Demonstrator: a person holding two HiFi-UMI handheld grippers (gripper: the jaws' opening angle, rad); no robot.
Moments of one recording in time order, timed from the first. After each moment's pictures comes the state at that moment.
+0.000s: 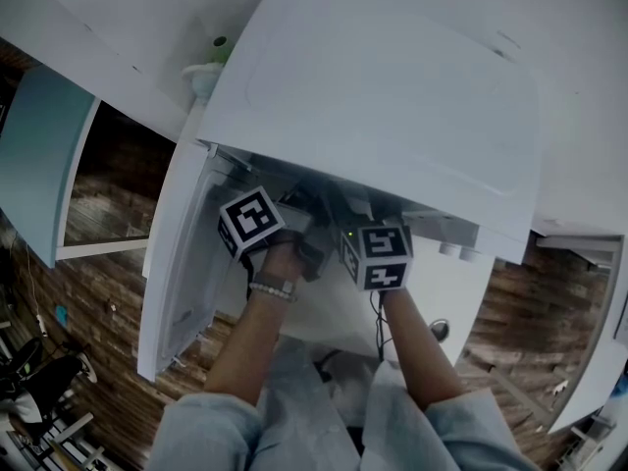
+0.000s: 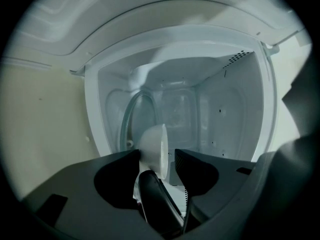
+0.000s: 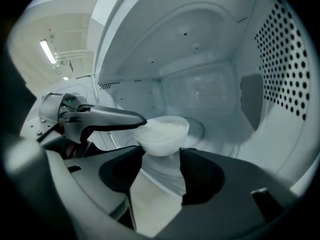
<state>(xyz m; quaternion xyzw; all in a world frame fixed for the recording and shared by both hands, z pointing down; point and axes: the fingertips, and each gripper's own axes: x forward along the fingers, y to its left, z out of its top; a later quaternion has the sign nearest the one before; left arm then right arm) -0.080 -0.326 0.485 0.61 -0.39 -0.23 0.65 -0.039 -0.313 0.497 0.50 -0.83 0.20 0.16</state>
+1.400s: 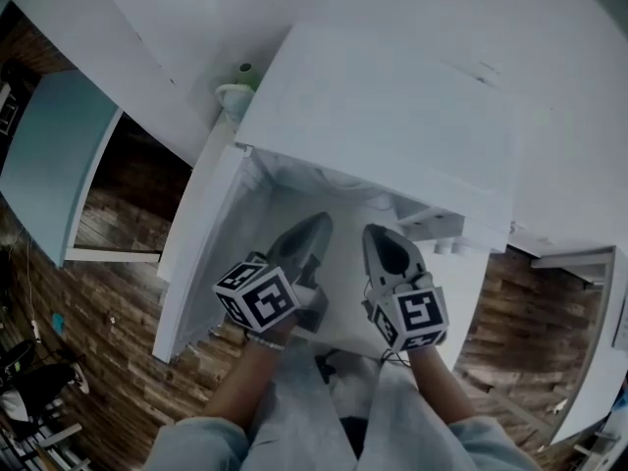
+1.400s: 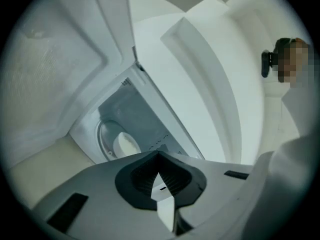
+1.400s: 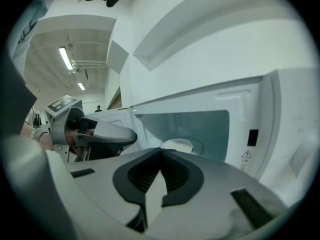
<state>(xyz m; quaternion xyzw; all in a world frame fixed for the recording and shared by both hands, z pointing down) -0.091 -0.237 0.393 0.80 -0.42 -0.14 0.41 -0.019 -0.223 0.408 0.47 -0.87 0.14 0.11</state>
